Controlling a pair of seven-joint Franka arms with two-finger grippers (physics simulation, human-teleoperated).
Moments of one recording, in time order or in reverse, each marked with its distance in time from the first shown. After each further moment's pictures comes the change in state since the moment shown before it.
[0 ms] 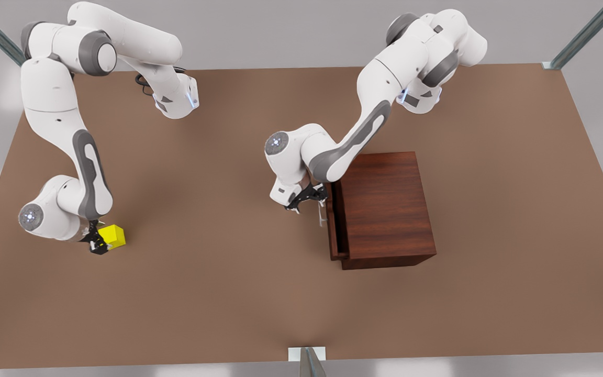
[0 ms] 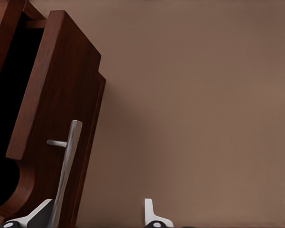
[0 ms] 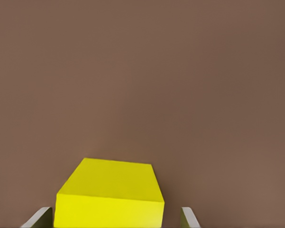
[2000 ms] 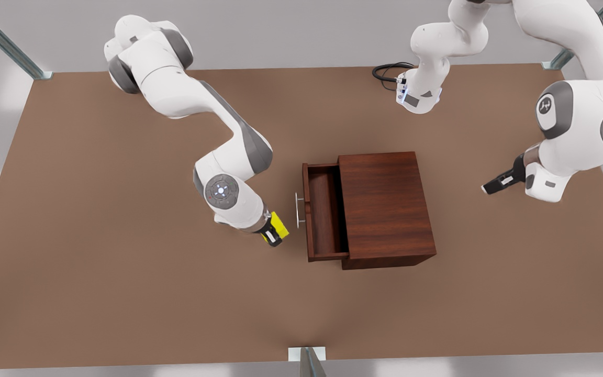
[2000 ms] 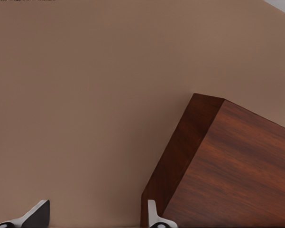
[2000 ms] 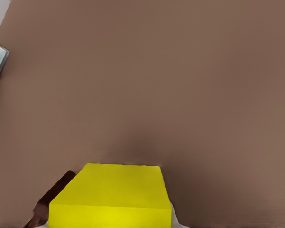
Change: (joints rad) left arm 0.644 -0.677 0.325 -0.378 -0.653 -0.279 0.822; right arm 0.707 0.176 0.169 0.864 0.074 -0.493 0.741
